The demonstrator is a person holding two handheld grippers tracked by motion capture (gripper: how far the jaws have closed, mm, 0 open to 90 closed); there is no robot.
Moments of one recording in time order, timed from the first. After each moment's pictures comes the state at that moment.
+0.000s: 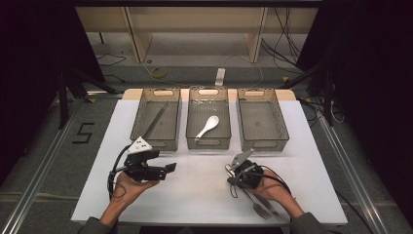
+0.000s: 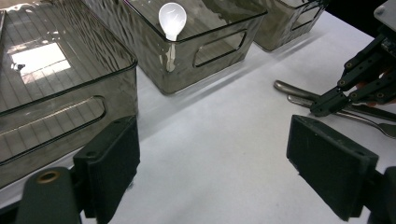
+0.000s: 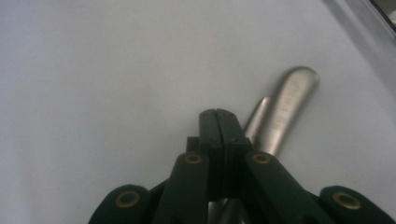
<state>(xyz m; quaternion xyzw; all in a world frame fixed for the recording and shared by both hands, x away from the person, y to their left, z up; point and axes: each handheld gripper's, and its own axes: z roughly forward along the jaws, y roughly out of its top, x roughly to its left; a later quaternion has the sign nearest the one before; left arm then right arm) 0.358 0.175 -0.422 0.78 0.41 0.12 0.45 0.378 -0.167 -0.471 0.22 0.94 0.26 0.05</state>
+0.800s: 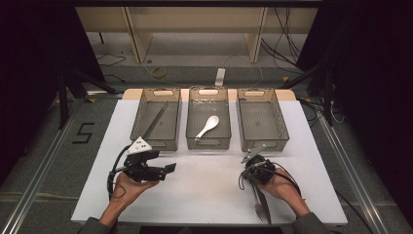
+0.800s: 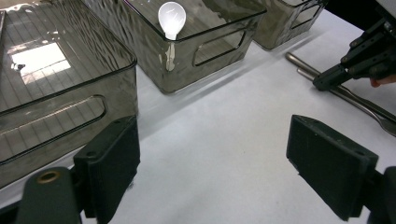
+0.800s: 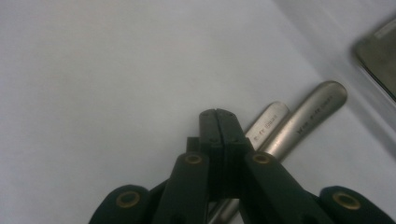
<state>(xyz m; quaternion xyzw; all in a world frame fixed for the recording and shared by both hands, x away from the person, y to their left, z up) 0.357 0.175 -0.422 0.78 0.41 0.12 0.45 0.385 -0.199 -0.467 0.30 0.92 0.22 0.09</state>
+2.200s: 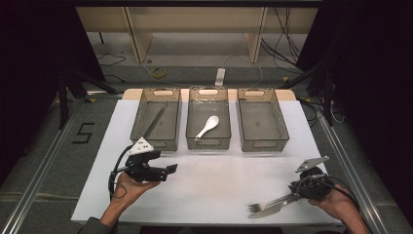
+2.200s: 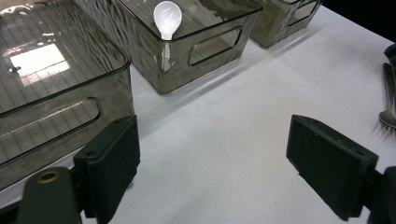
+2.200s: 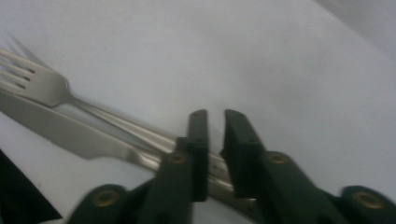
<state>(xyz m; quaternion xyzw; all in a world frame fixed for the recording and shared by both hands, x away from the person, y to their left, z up) 0.356 0.171 -0.421 0.79 0.40 0.12 0.45 0.332 -0.330 -0.441 0.39 0.89 0.19 0.10</state>
